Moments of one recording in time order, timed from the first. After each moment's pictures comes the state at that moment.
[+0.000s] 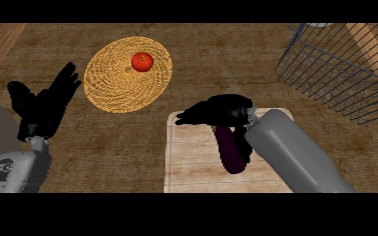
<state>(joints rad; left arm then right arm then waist) -0.21 0.35 0.05 -1.38 0.16 0.03 0.21 -0.66 -0.21 0.55 -1.17 0.75 0.70 -0.40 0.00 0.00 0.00</state>
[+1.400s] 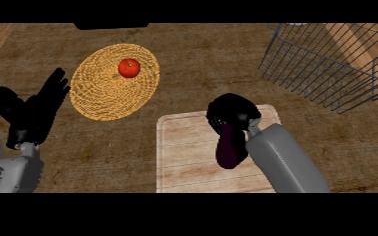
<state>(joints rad) -0.17 0.33 0.12 -1.39 0.13 0.01 0.22 -0.51 -0.09 0.37 -1.17 0.91 0.49 -0.04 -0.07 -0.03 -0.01</state>
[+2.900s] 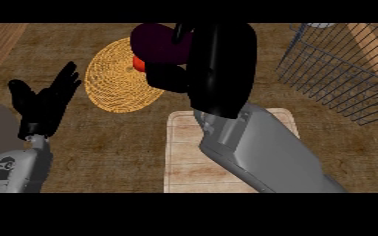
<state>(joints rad) -0.22 0.31 0.10 -1.37 0.11 -0.01 0.22 -0.95 -0.01 0.44 -1.59 1.05 -0.24 1.15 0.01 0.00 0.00</state>
